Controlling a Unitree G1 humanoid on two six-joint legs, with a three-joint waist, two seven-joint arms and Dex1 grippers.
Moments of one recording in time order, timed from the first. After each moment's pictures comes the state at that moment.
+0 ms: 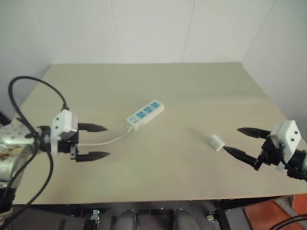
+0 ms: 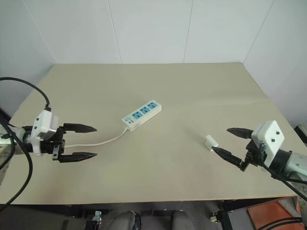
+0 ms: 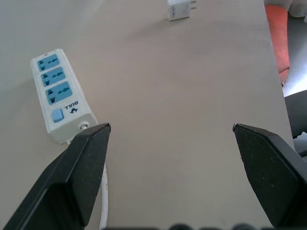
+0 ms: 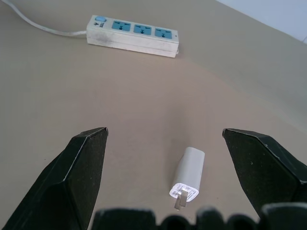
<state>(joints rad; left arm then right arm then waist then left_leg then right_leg) -0.22 1.02 0.23 -0.19 -0.54 0.35 -1.34 0.11 -0.86 -0.49 -0.41 0.53 0.41 0.96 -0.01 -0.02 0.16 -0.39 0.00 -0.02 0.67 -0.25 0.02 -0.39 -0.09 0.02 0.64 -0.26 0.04</state>
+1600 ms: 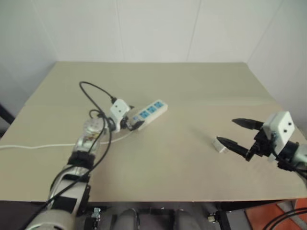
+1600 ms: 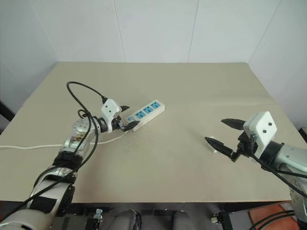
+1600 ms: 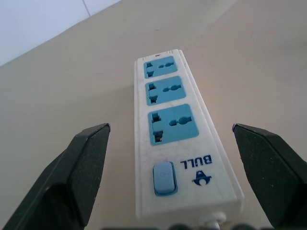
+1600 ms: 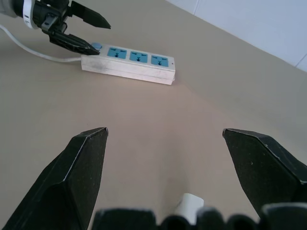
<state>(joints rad) -0.79 0.38 -0.09 0.76 -0.07 -0.15 -0.79 0.02 -0.84 -0.43 -0.50 0.57 0.48 0.82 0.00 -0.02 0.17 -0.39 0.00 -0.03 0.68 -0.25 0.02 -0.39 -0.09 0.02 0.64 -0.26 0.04</state>
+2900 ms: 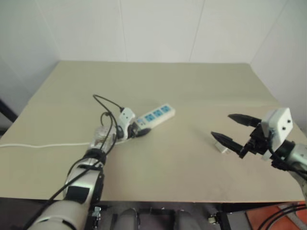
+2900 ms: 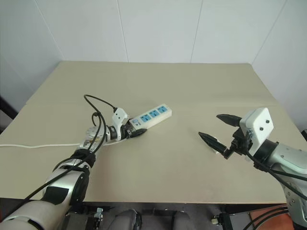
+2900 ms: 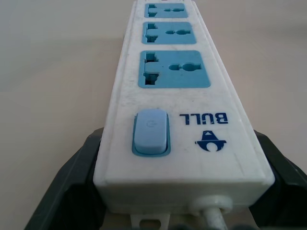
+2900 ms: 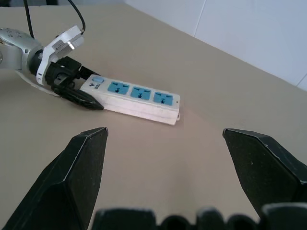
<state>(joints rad) -0.86 0.28 -0.01 1.06 -0.05 -0.20 -1.02 -0.01 -0.82 -0.42 -0.58 0.63 0.53 0.72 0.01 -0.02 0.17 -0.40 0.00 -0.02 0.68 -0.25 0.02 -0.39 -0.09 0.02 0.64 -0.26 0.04</state>
